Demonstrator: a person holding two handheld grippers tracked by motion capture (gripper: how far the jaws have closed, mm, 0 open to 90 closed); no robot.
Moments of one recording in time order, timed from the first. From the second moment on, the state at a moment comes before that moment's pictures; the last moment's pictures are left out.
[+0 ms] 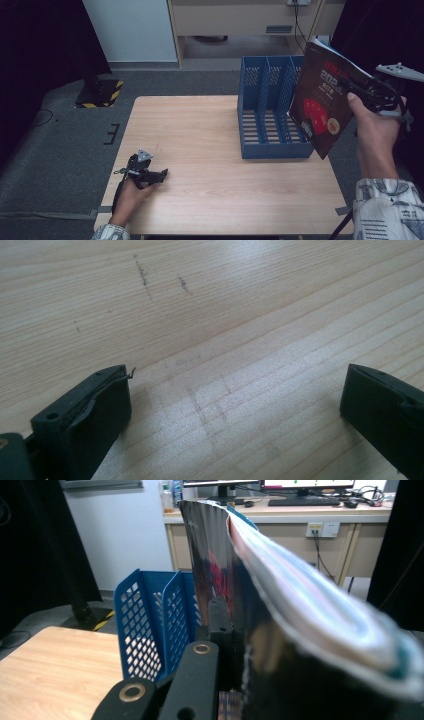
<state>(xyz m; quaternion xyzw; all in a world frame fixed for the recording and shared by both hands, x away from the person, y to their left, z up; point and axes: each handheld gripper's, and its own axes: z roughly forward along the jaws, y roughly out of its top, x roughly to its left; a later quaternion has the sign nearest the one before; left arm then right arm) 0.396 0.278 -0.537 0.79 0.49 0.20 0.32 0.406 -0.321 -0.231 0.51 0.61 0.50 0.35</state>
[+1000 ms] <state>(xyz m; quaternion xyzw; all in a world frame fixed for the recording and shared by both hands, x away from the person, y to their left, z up) 0.396 0.278 -0.537 0.79 0.49 0.20 0.32 0.449 -0.317 -0.227 0.53 0.59 0.47 0.39</state>
